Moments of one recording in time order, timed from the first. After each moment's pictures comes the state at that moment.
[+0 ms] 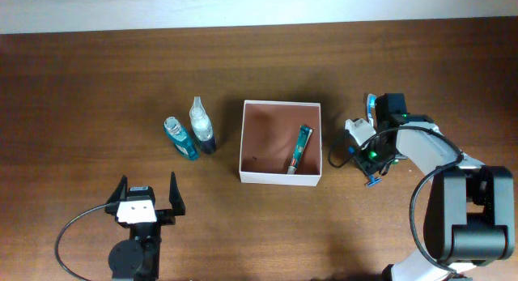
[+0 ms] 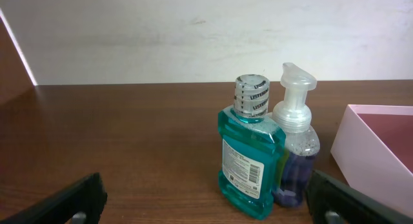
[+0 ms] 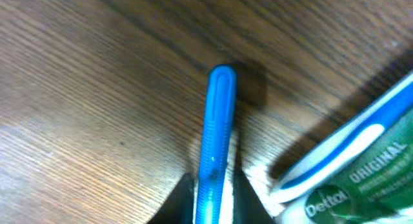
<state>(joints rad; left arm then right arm) -0.06 0.02 0.02 -0.07 -0.11 0.01 -0.05 1.80 1.03 -0.73 -0.11 -0.56</state>
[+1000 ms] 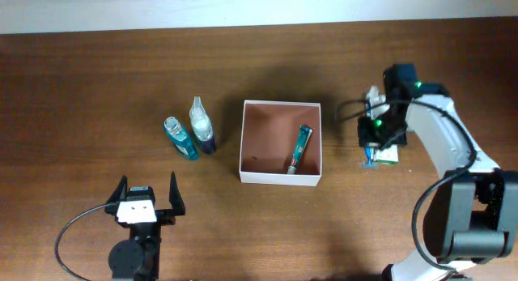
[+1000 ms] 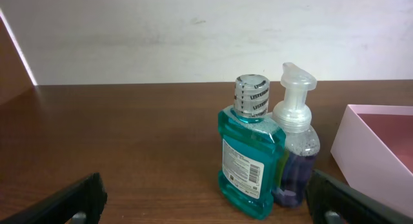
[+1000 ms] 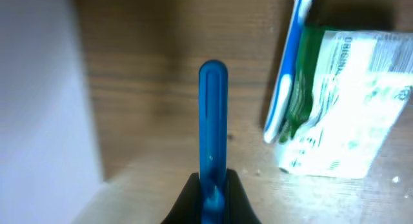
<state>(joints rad) -0.06 0.02 0.02 -0.07 -0.11 0.01 -0.05 1.81 1.36 -1.06 -0.18 0.00</state>
